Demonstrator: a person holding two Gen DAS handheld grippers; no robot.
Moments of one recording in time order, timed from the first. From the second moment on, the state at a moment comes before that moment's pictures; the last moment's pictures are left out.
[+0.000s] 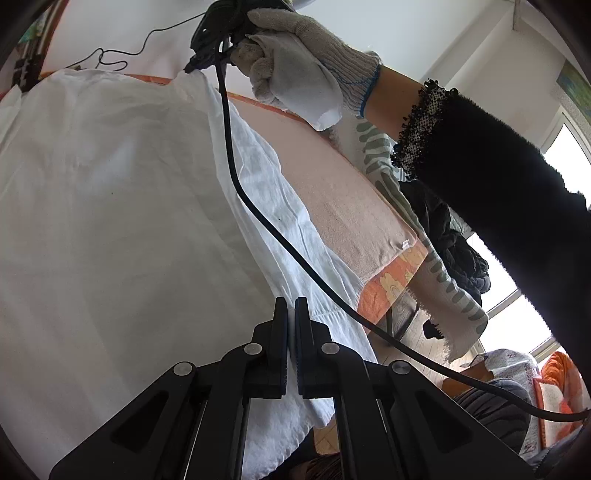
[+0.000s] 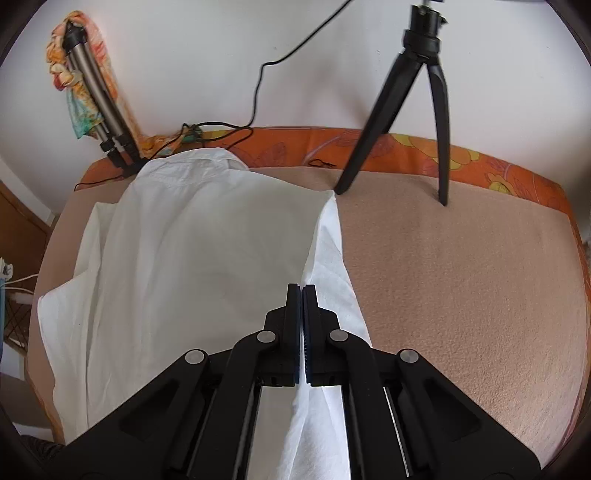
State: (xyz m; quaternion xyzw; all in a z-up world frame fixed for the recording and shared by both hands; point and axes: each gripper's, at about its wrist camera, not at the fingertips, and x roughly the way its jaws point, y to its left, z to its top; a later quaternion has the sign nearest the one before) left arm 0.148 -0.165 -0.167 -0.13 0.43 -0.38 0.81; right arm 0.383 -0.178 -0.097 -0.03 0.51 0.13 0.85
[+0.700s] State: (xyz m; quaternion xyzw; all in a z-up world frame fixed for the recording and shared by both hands) left arm 0.137 -0.161 -0.175 -0.13 0.43 -0.35 0.82; right arm 0.290 -0.261 -0.097 0.02 0.52 0.08 0.85
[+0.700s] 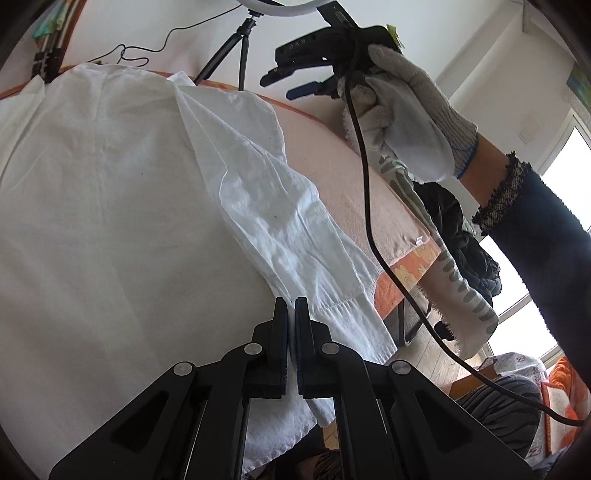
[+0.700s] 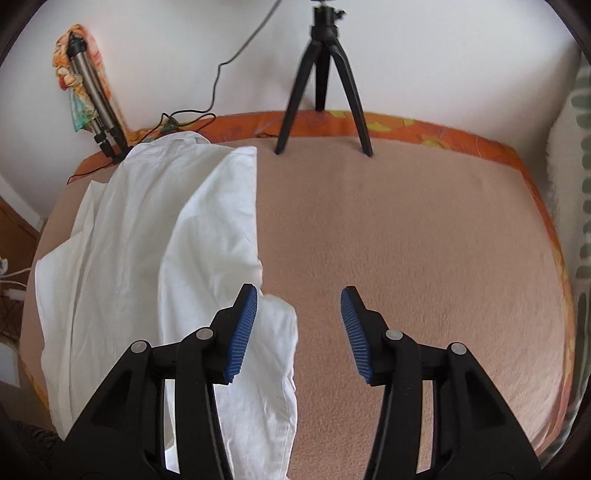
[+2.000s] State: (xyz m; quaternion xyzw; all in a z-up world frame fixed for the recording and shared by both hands) left arm 0.119 -0.118 -0.146 -0.07 0.43 -0.33 0.84; right arm 0.077 -0.334 -0.169 0.05 0.56 0.12 0.81
